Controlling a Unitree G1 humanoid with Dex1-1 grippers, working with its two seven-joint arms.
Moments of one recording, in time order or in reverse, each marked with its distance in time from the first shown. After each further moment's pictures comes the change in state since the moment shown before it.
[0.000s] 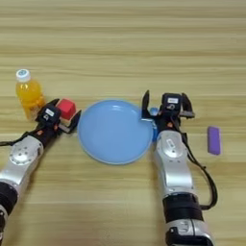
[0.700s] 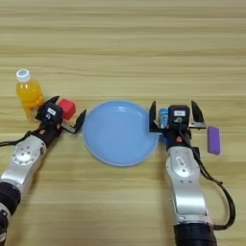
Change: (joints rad) left arm 0.000 -0.019 0.007 -0.010 -0.007 -0.009 0.006; right arm 0.209 -0.048 0.033 -0.289 -0.073 0.112 0.019
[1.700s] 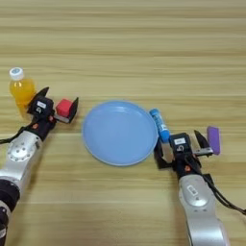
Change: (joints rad) left arm -0.014 -0.004 0.066 -0.017 -0.046 -0.065 0.037; right arm 0.206 -0.094 0.060 -0.154 -0.110 0.202 0.115
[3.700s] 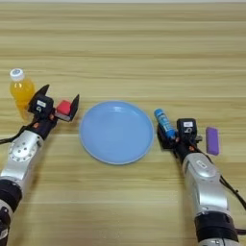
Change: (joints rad) left arm 0.000 -0.014 -0.007 -0.001 -0.011 -0.032 0.009; right arm -0.301 -0.041 -0.118 0.500 0.330 -0.115 0.213
